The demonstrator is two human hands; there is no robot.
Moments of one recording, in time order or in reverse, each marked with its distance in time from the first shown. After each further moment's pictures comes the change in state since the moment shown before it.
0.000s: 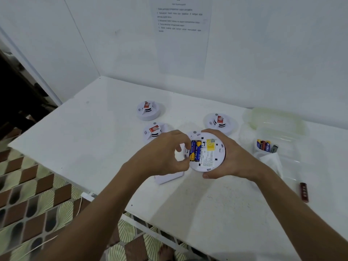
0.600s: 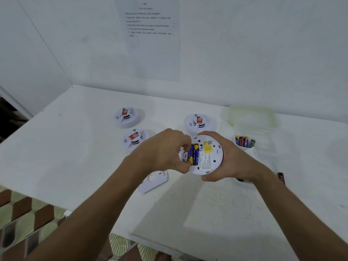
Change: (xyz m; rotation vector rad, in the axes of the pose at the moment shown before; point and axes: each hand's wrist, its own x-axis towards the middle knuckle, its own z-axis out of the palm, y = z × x) left_hand 0.043 0.037 0.000 0.180 -0.209 0.116; right_hand -0.031 0.009 -0.023 0.093 0.066 0.078
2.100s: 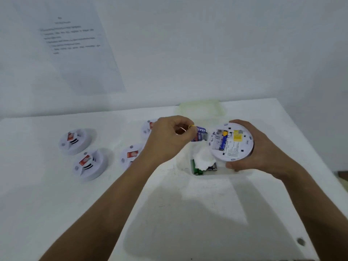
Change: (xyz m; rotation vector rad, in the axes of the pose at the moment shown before) left_hand 0.080 0.088 0.031 -0.772 0.297 0.029; right_hand -0.126 0.018 -0.085 -0.003 0.527 0.063
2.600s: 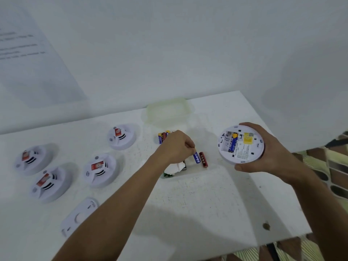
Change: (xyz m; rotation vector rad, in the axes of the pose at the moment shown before) left_hand 0.039 -0.013 0.109 0.436 -0.492 -0.127; right_hand -0.066 0.034 -0.073 -0.006 0.172 0.084
